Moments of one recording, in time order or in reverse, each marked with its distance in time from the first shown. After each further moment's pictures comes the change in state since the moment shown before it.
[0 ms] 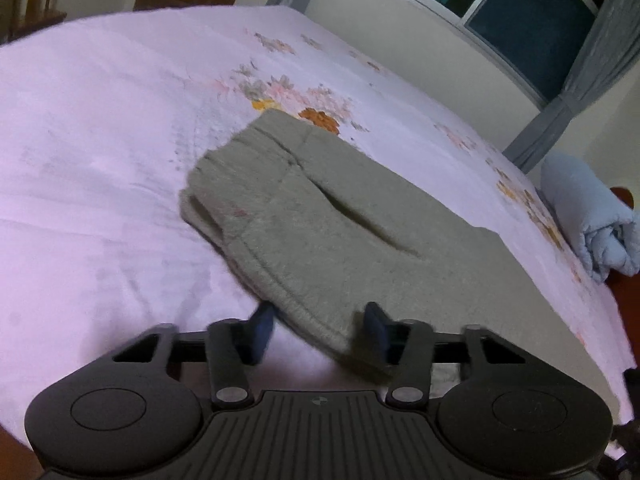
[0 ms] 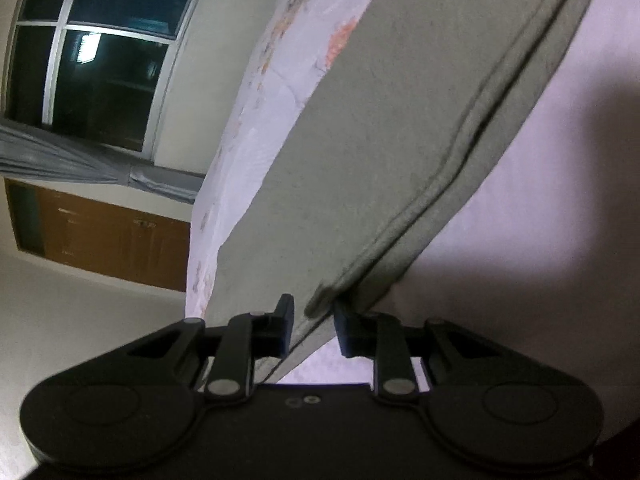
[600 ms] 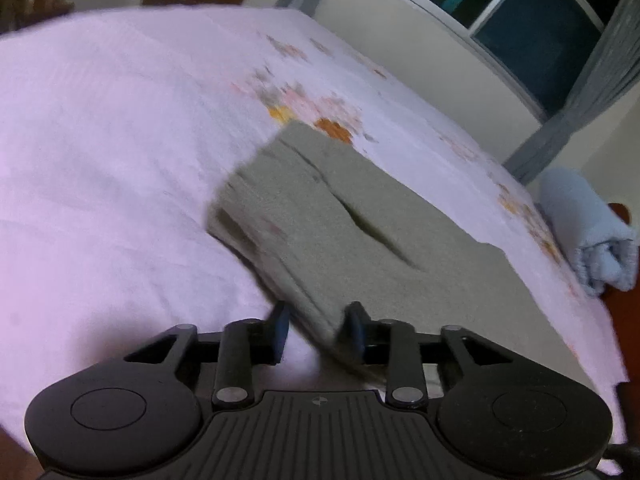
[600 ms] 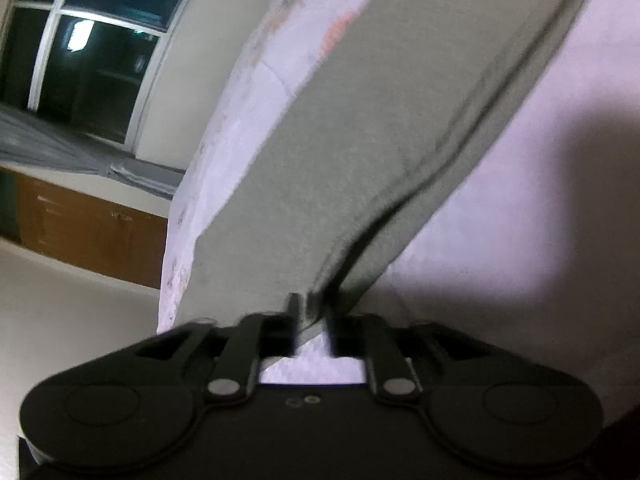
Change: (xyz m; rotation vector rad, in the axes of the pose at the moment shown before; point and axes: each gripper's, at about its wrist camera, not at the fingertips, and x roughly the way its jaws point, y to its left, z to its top) left arm -0.012 0.015 0.007 -0.013 -0.030 0.008; right arm -0.022 0.021 -0.012 -0.132 -0.028 -0.108
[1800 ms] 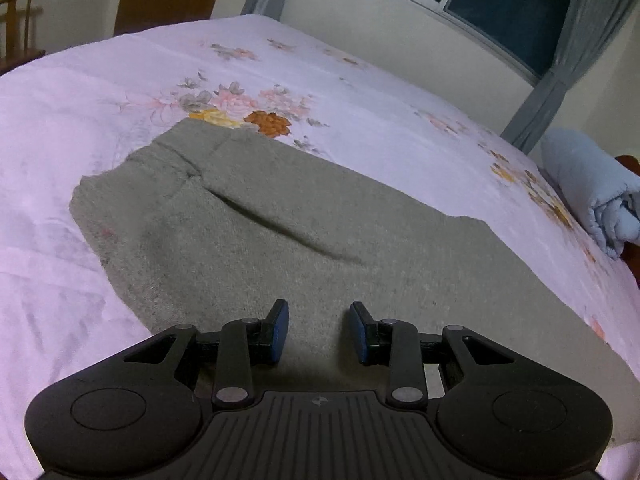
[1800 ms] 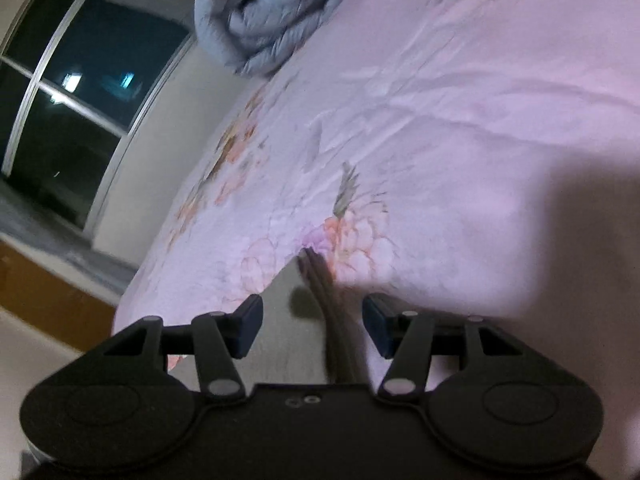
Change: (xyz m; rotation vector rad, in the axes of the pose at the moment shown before) left arm 0.043 -0.086 -0.014 0.125 0.001 0.039; right arm -0.120 -0.184 0.254 -0.009 -0.196 -0.088
